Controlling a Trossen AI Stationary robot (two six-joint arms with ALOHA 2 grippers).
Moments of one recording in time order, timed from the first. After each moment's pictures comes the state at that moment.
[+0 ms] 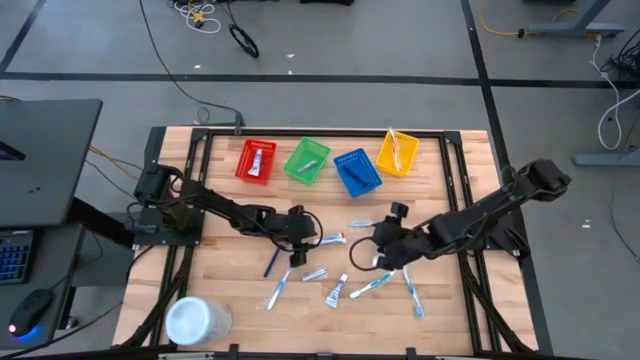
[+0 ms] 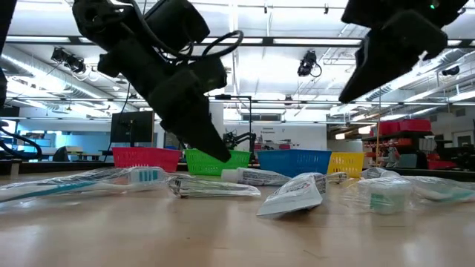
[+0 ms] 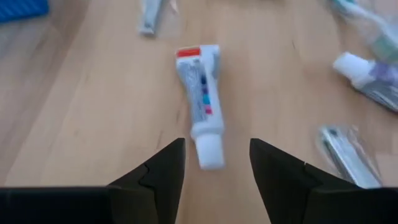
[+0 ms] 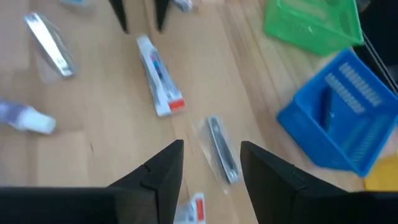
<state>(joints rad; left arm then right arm) -0.14 1.75 0.80 0.22 -0.13 -0.20 0.45 1.37 0.84 -0.54 0.62 0.44</state>
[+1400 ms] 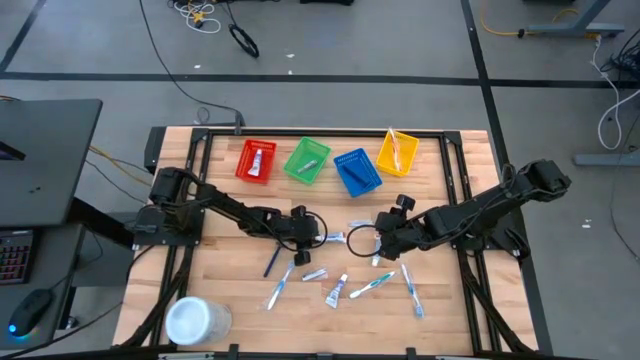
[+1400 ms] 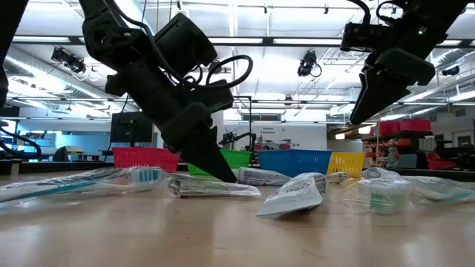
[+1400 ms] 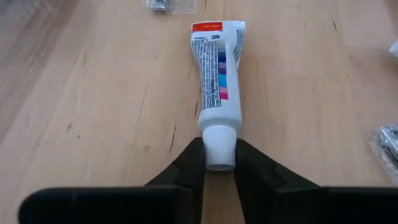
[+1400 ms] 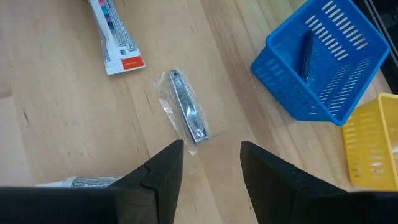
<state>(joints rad) -0.13 1.87 0.81 0.31 -0.14 -0.20 0.35 1.37 0.82 -0.68 0.56 0.51</state>
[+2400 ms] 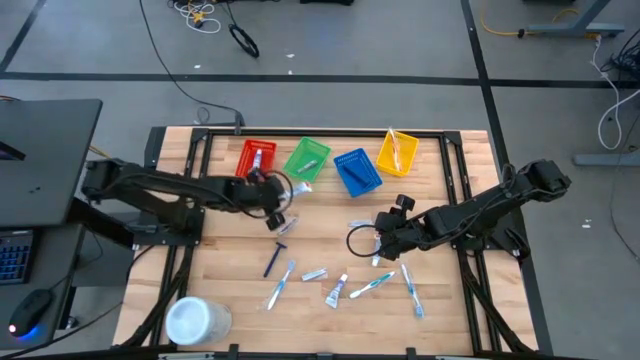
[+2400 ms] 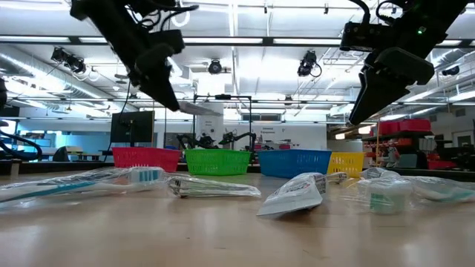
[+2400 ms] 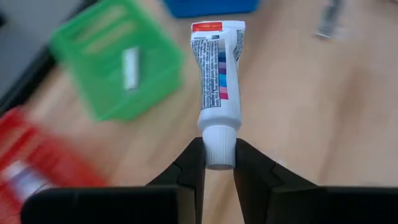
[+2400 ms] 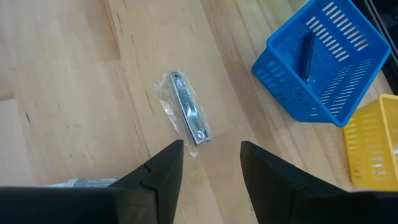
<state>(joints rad) 0.00 1.28 0.81 -0.42 -0.43 -0.31 0.35 1.37 0.82 -0.67 0.56 0.51</state>
